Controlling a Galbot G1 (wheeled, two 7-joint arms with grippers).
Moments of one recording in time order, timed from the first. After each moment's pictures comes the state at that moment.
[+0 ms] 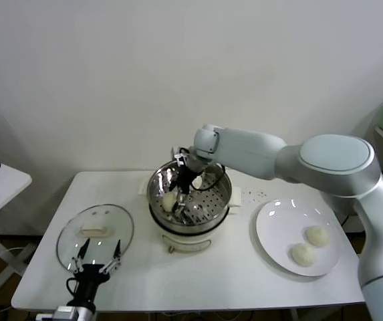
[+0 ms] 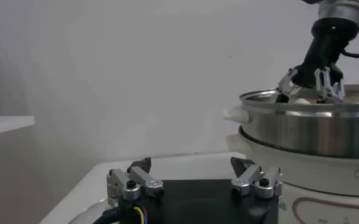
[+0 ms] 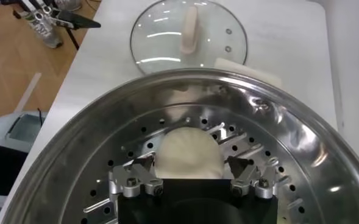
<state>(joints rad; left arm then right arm) 1.69 -1.41 -0.63 -1.98 -0.12 -0.10 0.01 0.52 1.46 -1.56 0.83 0.95 -0.20 -0.99</state>
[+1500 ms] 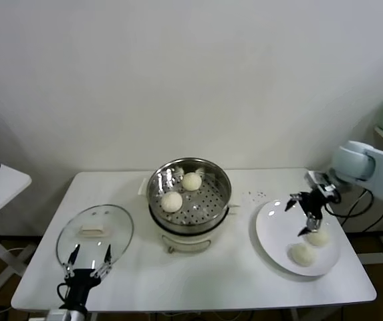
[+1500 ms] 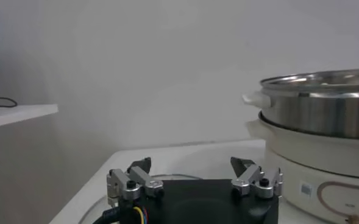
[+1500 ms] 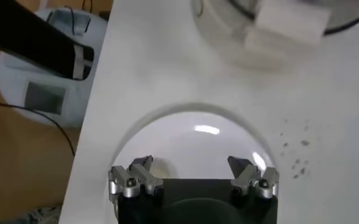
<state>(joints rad) 1.71 -1.41 -0.67 -1.95 -0.12 -0.10 0.00 0.45 0.48 -1.36 1.41 0.29 -0.08 -1.12</state>
